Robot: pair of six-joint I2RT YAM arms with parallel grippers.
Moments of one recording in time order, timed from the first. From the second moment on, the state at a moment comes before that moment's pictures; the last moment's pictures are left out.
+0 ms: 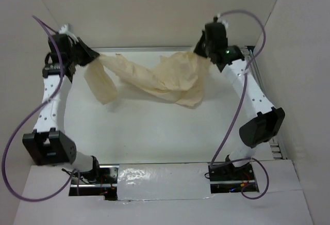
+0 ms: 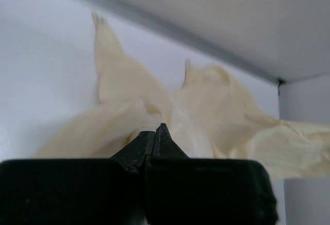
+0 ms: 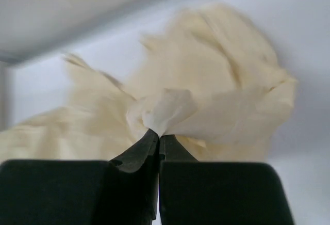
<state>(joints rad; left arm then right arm) 0.12 1.37 1.37 -0.44 0.28 -0.54 0.35 1.62 1.64 -0.65 0.24 0.61</state>
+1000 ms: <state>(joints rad) -0.04 0.99 0.88 -0.54 0.66 -0.54 -0.12 0.93 0.90 -0.53 0.10 0.67</state>
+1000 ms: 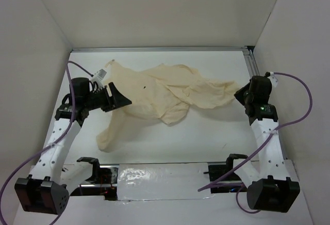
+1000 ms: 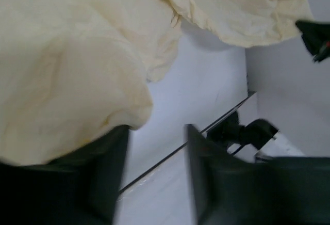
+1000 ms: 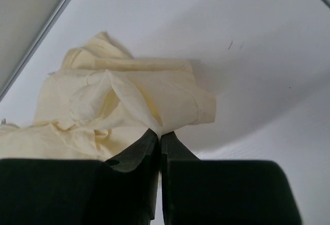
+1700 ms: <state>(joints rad) -0.11 1.26 1.18 -0.51 0.52 -0.55 0.25 1.14 1.00 -0.60 0.21 0.70</state>
